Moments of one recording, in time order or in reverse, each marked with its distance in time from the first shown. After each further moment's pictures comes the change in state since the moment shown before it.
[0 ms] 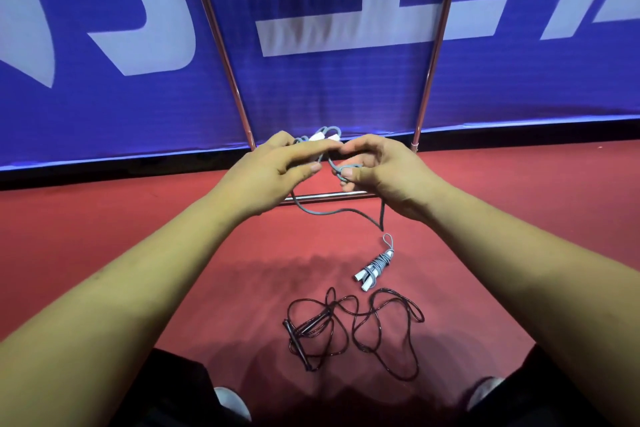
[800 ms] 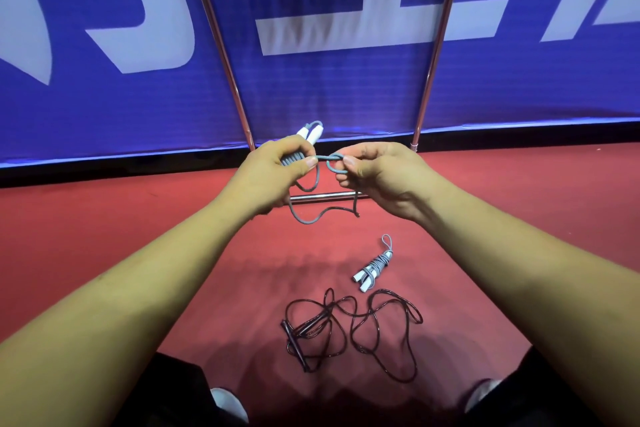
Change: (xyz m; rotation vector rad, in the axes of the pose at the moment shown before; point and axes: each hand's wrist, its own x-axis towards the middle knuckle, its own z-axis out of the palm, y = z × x) left_hand 0.003 0.007 0.012 -0.360 0.136 -0.258; right_hand 0.007 0.000 0.006 0.224 0.000 0.059
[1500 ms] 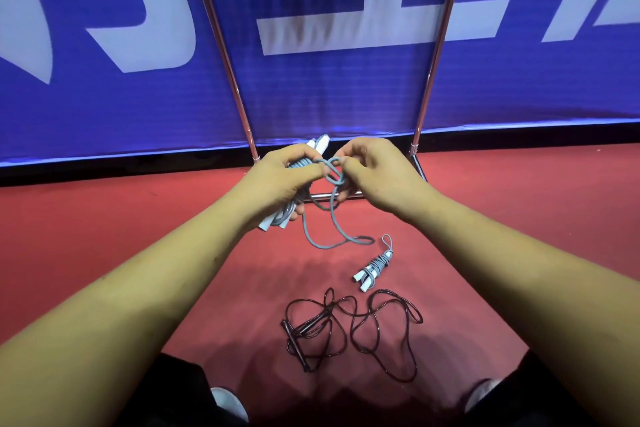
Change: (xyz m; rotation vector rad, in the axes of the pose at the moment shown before) left_hand -0.006 0.007 0.006 -0.372 -0.146 -0.181; right_hand -0.009 -0.004 0.013 -0.699 0.046 -0.250
